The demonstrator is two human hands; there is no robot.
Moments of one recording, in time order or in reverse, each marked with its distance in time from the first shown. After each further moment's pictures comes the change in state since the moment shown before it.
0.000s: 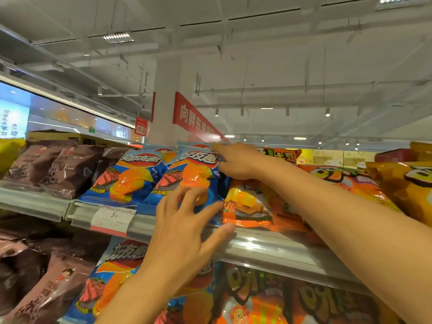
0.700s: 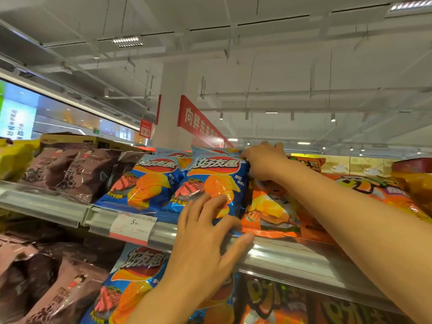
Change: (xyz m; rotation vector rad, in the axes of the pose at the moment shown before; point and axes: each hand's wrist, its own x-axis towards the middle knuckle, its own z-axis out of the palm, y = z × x) left_hand -0.004 -0.010 0.000 -0.134 -0.088 -0.036; right_hand 0.011 -0.005 -0.007 -0.229 -0.043 0.240
